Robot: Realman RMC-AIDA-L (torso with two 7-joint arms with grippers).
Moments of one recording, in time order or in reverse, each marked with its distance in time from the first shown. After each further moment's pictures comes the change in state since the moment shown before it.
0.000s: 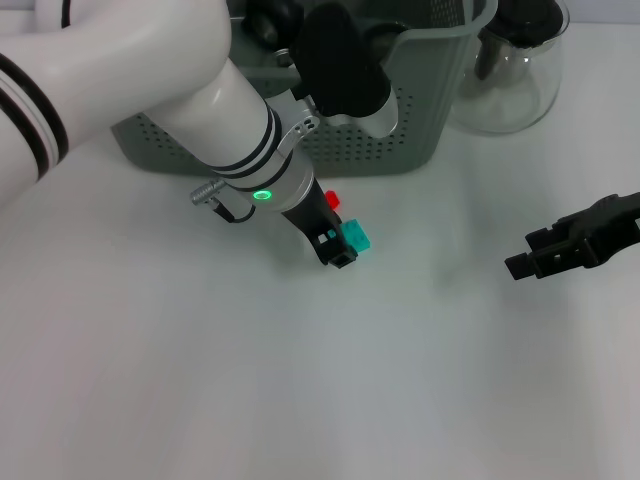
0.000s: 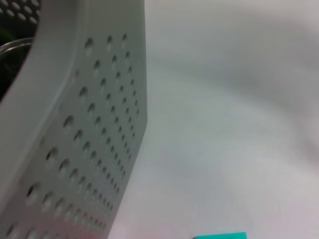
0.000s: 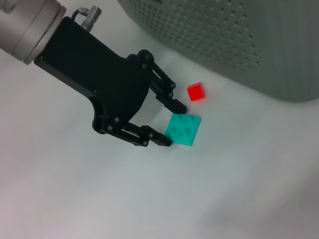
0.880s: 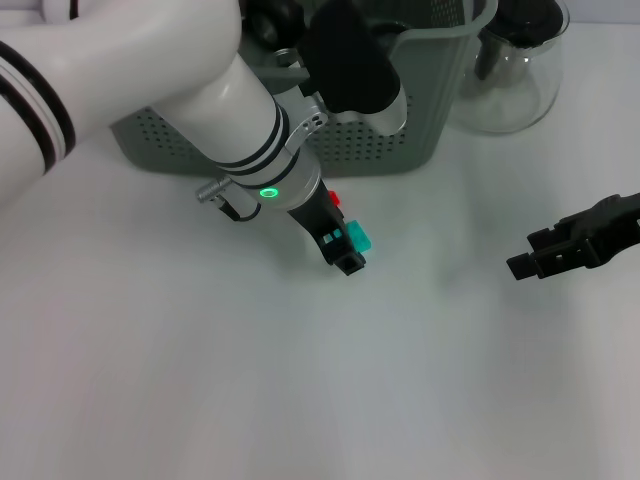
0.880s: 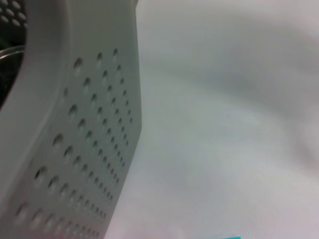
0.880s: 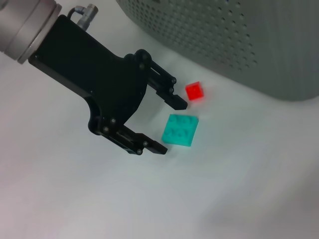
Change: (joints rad) left arm -0.015 -0.001 0.010 0.009 0.001 0.018 -0.024; right arm -0.001 -0.002 0.002 0.000 -0.002 0.000 0.000
